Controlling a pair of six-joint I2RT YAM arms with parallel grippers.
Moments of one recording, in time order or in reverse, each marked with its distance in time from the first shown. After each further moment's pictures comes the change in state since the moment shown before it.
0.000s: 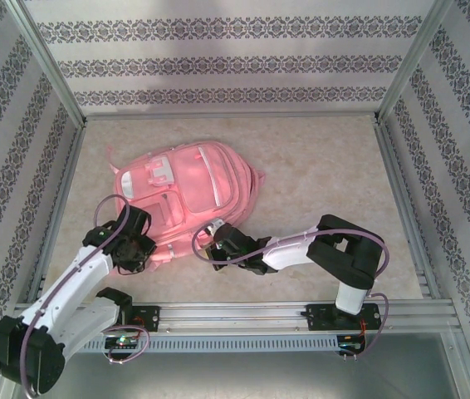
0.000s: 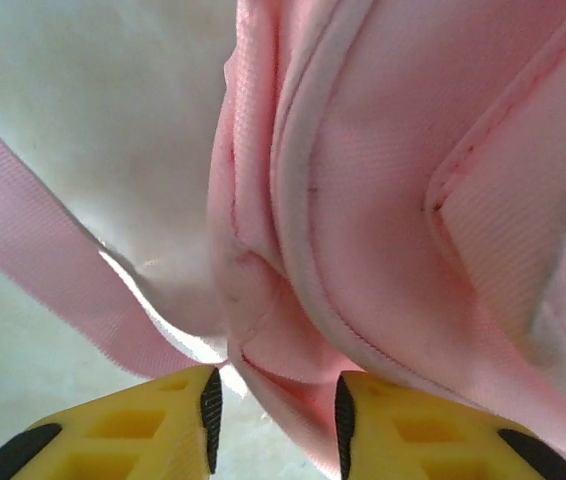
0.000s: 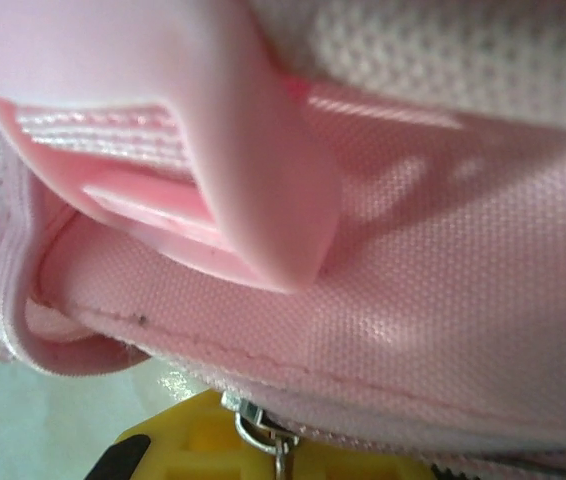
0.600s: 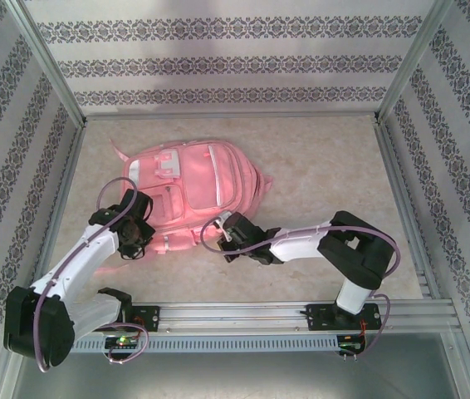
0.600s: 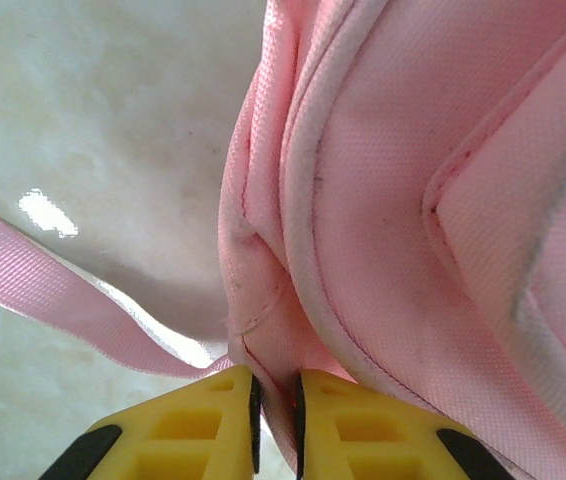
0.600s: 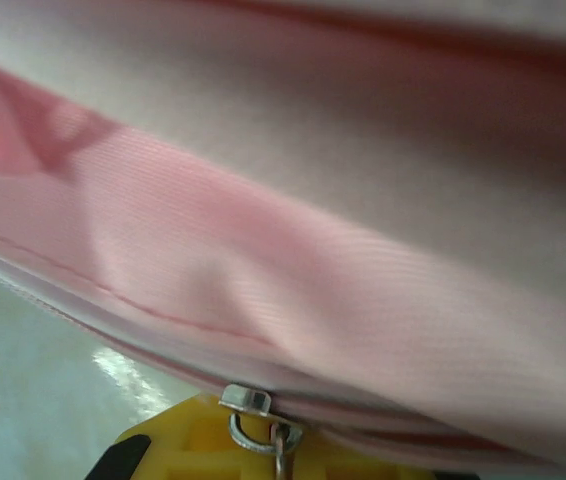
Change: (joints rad) left arm 0.054 0.176 0.112 0.018 -0.077 0.134; right arm -0.116 -0.065 -0.009 -0.137 -0.006 -0.155
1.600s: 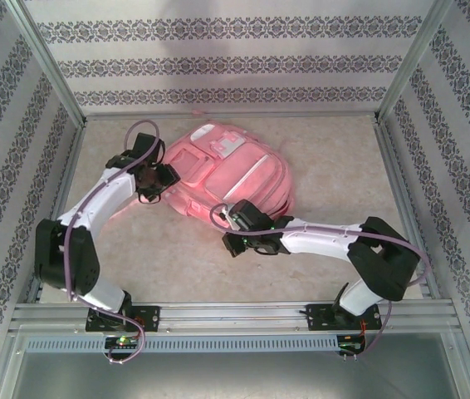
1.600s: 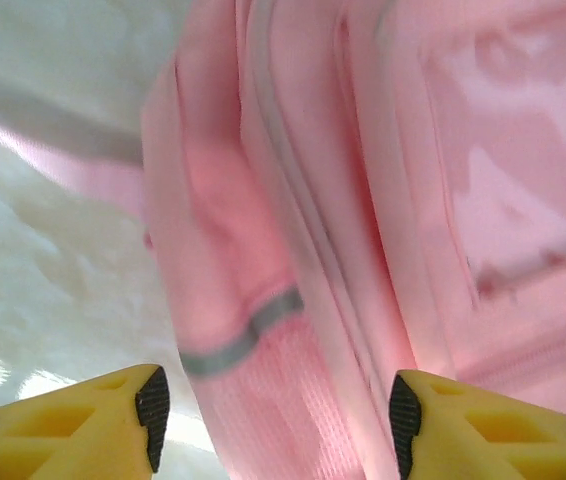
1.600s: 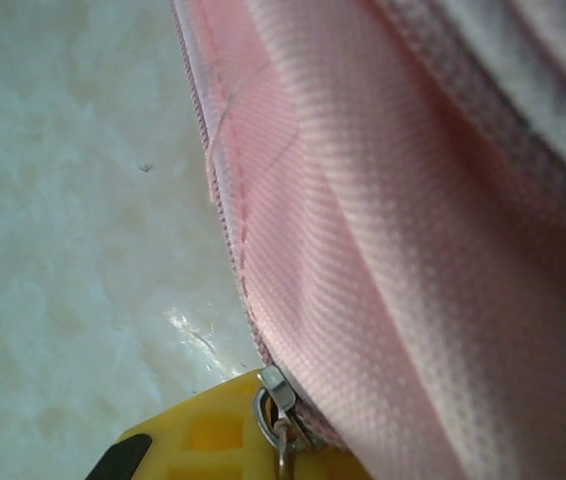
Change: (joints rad) left arm 0.026 0.420 0.465 0.204 0.190 0.322; right arm -0.043 -0.138 0.103 -0.310 -0.156 0.093
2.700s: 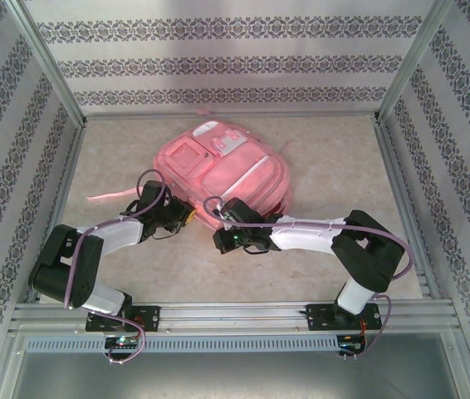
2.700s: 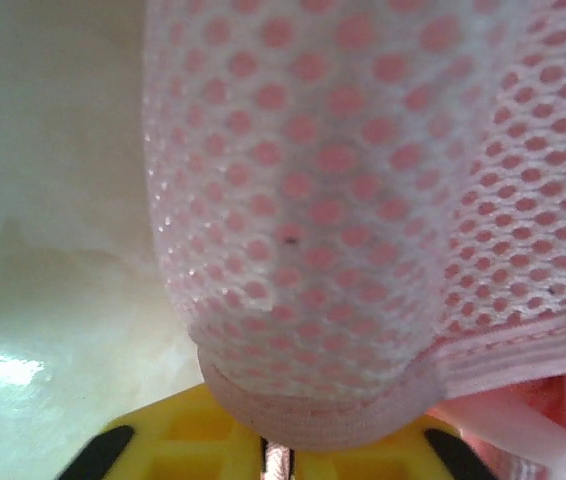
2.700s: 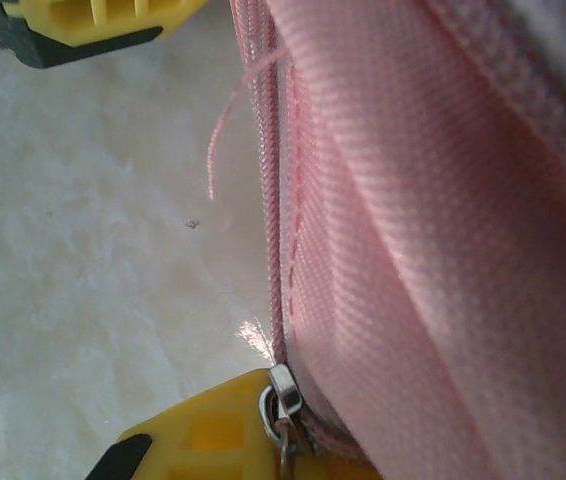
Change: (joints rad) left arm -0.087 -0.049 -0.590 0.831 0.278 -0.460; right arm 0.013 0.093 0.058 0.053 -0.045 0.158
